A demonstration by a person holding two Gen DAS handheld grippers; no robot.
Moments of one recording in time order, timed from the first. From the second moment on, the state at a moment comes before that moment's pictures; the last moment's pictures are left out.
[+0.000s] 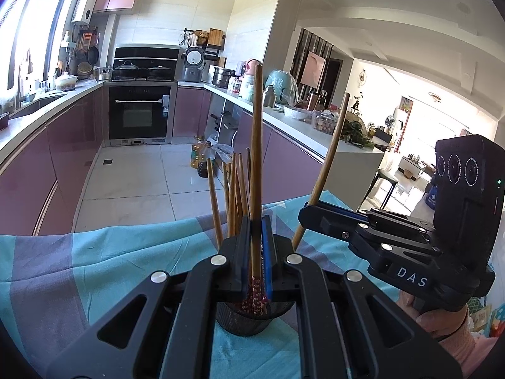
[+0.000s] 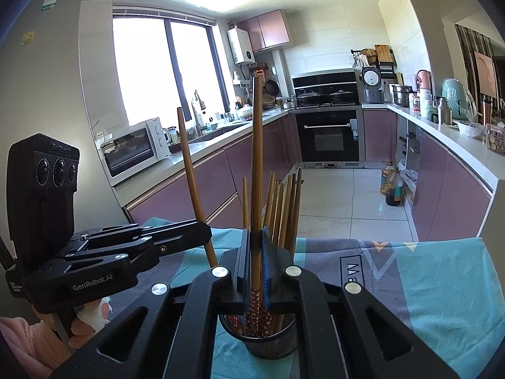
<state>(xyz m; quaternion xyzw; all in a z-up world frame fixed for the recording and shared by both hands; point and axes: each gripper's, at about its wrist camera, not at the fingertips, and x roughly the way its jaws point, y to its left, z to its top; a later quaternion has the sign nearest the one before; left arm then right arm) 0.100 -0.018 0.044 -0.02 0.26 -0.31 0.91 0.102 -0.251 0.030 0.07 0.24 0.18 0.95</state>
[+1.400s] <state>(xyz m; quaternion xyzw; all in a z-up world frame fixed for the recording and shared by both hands) 0.111 0.022 -0.006 -0.01 0.28 -0.24 0.93 0.094 -0.230 -0.008 0.07 0.29 0.19 0.94</state>
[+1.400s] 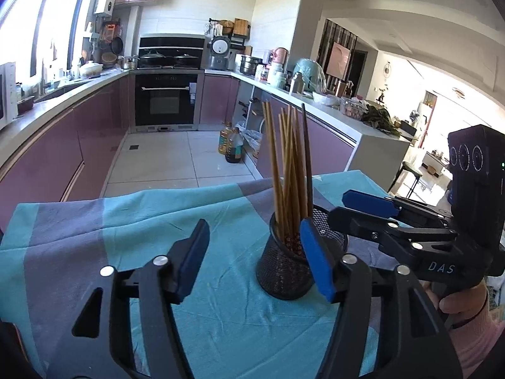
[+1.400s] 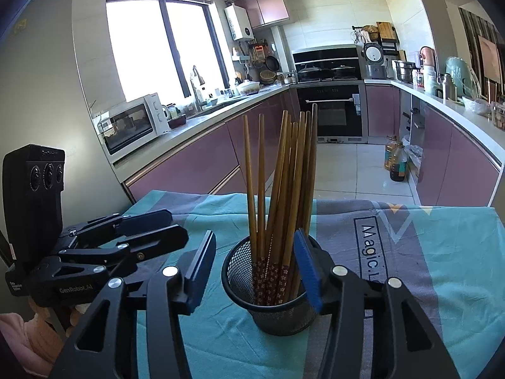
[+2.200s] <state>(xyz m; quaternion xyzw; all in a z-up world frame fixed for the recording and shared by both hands) 0.011 0.120 0.004 -0.04 0.17 -0.10 0.98 0.034 -0.206 -0.006 0.02 0.17 0.11 0.98</state>
